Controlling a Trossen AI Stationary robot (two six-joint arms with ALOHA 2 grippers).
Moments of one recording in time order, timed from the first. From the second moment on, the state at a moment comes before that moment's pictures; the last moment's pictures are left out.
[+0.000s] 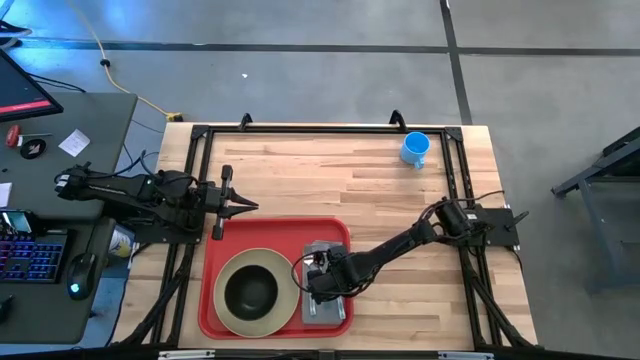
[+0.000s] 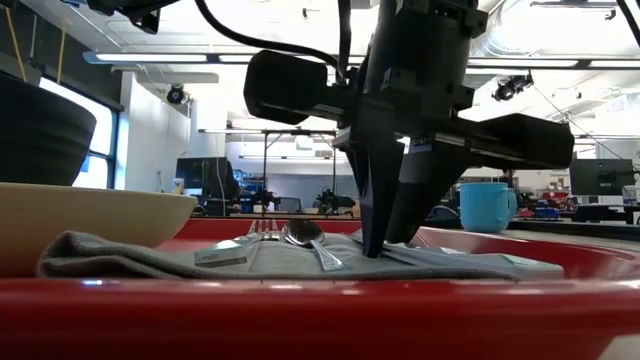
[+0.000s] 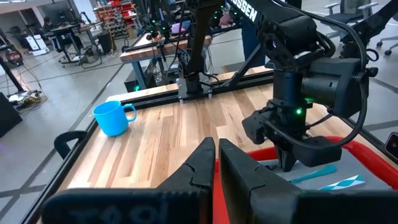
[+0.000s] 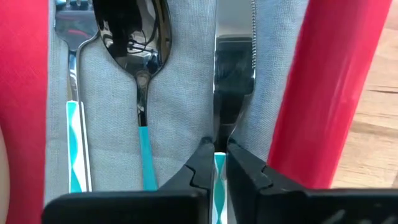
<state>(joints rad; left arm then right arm) -0.17 0.51 0.54 -0.16 -0.14 0.18 0.41 2.24 1.72 -0.87 0.15 1.84</state>
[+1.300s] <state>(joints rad) -0.17 0.51 0.54 -0.19 -0.14 0.19 0.40 2.17 1.71 -0.89 0.08 1.95</state>
